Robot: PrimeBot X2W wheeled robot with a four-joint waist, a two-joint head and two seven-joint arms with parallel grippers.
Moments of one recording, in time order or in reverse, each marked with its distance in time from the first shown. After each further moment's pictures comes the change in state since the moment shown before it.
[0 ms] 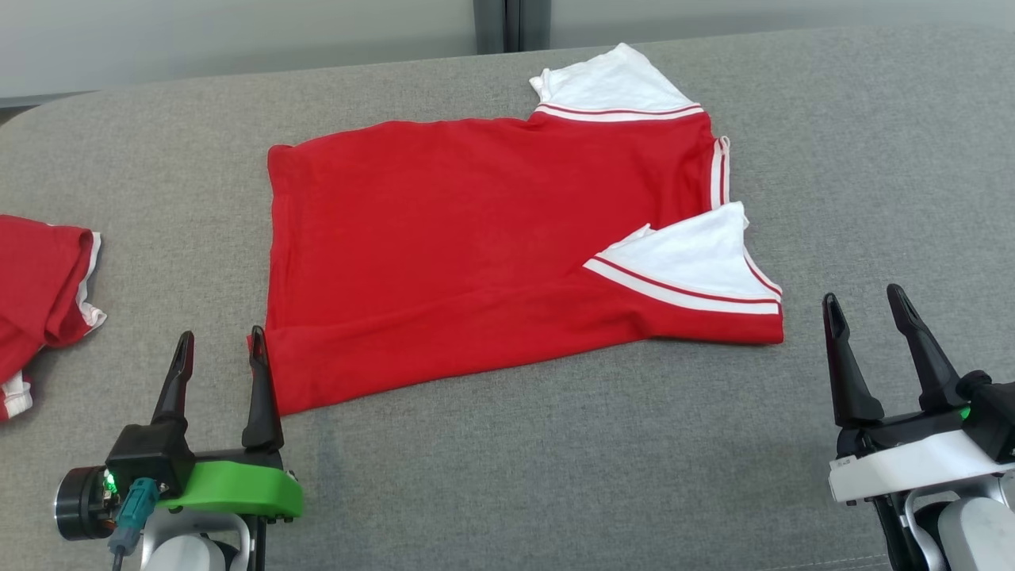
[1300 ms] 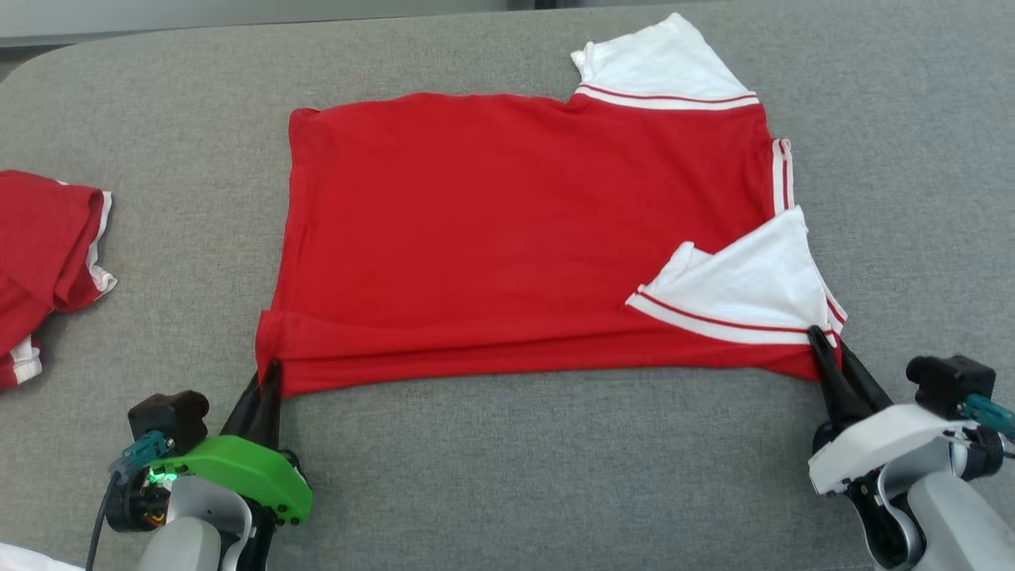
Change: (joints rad) left arm -0.141 0.026 -0.057 0.308 -0.242 -0.140 0.153; right arm -0.222 -0.092 0.202 0.489 0.271 0.001 0.002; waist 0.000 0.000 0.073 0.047
